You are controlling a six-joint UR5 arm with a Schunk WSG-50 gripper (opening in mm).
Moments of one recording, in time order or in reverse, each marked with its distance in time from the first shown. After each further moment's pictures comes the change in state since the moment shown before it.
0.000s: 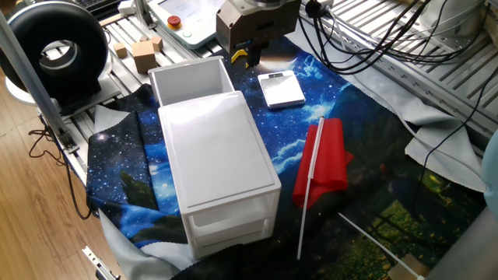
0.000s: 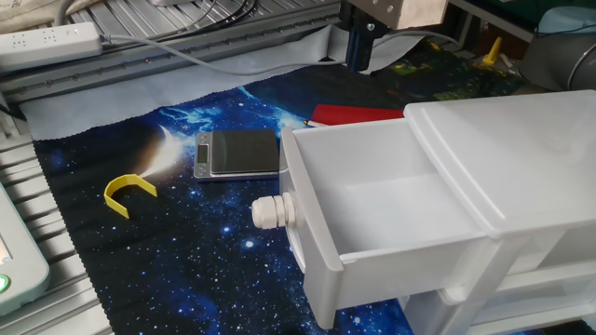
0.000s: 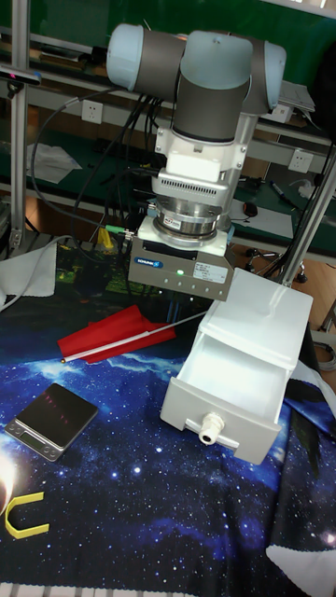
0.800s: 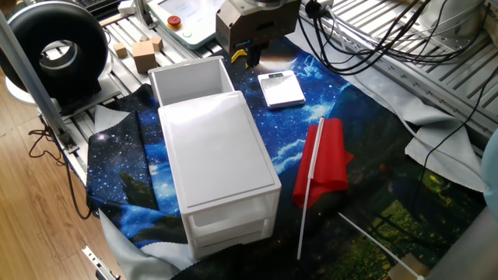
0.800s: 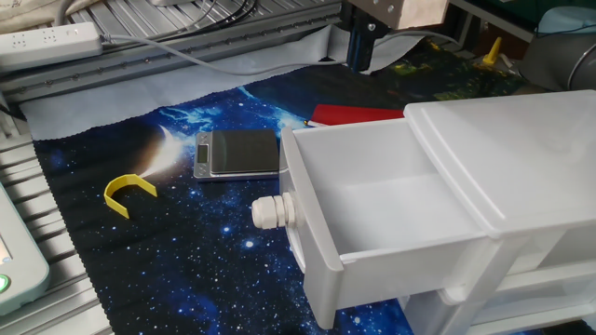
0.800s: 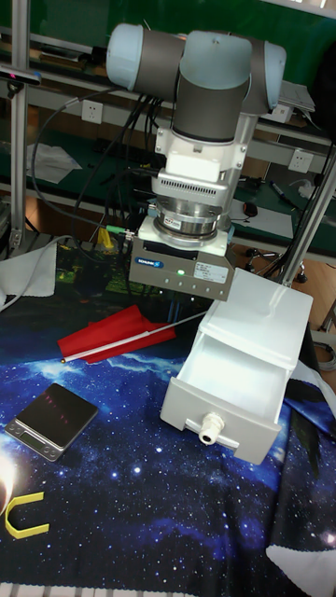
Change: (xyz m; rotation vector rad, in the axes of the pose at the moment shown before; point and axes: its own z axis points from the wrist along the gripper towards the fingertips) arm 0.001 0.002 0.000 -0.007 0.003 0.005
